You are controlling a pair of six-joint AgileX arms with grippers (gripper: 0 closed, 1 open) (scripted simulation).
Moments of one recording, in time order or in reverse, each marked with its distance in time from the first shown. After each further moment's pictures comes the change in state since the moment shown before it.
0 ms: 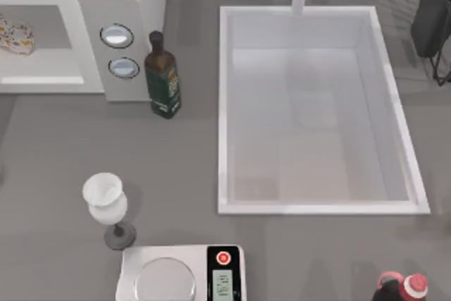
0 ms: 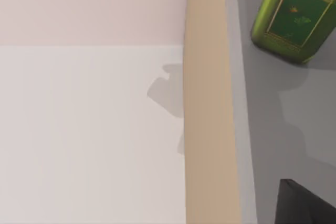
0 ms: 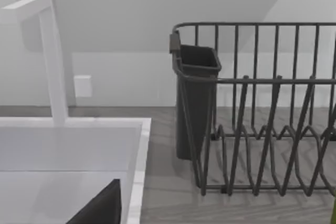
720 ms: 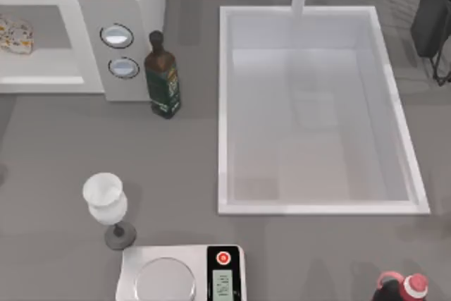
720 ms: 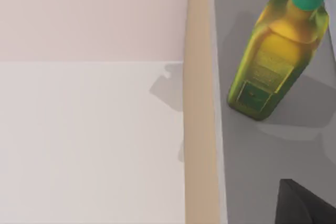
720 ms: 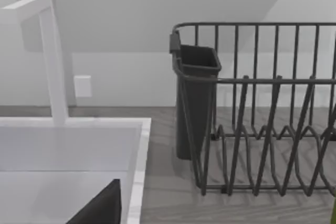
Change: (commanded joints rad) left arm -0.007 -0.121 0.260 -0.377 -0.005 -0.005; right arm 0.000 0.000 0.000 0.000 0.000 0.000
